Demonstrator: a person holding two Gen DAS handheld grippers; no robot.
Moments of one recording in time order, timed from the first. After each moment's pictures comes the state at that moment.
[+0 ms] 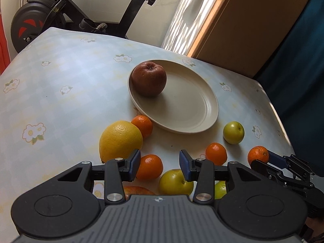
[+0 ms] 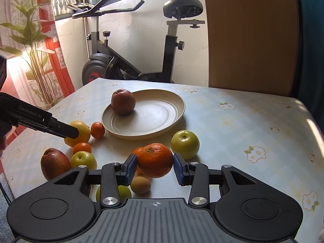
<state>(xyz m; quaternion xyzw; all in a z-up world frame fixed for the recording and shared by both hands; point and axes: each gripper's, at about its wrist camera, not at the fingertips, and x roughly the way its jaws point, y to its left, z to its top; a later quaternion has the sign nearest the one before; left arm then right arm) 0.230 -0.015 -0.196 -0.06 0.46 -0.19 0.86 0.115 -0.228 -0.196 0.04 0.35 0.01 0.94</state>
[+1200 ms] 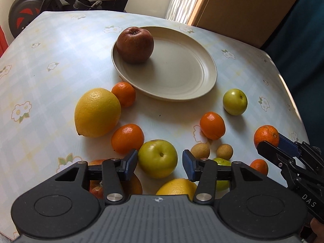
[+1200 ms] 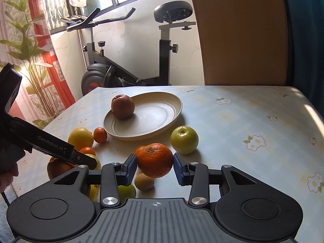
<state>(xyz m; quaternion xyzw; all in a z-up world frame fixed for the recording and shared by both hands) 0.218 -0.064 -0.222 -0.01 0.52 -0.17 0.83 0.094 -0.232 -0.199 0.09 0.33 0.00 0.94</state>
